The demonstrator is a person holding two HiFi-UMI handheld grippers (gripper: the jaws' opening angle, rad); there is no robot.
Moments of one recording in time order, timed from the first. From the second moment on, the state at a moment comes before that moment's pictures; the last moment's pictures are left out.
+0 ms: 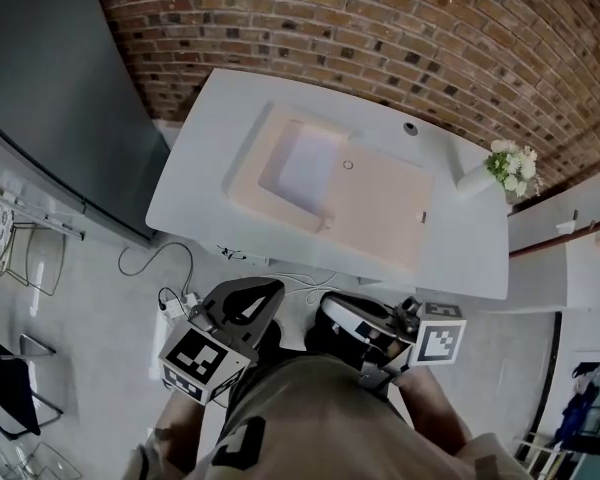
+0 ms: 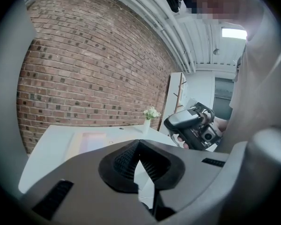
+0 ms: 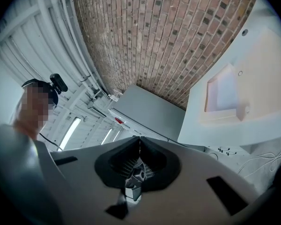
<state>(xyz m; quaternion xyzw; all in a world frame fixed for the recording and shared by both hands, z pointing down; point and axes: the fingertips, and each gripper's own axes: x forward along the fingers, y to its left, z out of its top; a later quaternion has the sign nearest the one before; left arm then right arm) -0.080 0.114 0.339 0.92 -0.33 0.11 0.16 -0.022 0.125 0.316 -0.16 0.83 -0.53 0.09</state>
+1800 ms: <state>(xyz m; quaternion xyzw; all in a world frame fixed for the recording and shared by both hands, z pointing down) 0.025 -0.003 0.341 0.88 -0.41 0.17 0.16 0.089 -0.022 0.407 -0.08 0.77 -0.62 0.08</state>
